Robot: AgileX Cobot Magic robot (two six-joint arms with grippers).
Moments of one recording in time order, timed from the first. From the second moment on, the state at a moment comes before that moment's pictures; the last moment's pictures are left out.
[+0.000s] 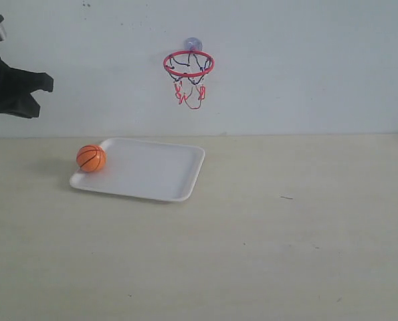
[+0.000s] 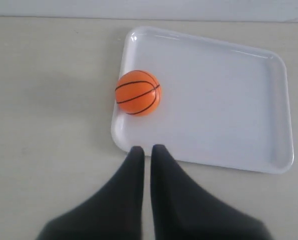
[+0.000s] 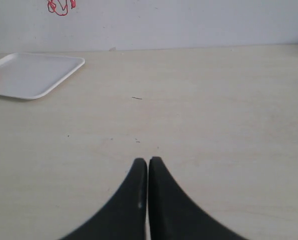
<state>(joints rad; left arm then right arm) -0.01 1.78 -1.45 -0.33 0.66 0.24 0.25 0.00 0.00 -0.06 0.35 0.16</state>
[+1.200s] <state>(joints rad) -0.07 2.56 -2.27 -0.23 0.99 0.27 0.25 0.00 0.00 -0.06 0.34 0.16</state>
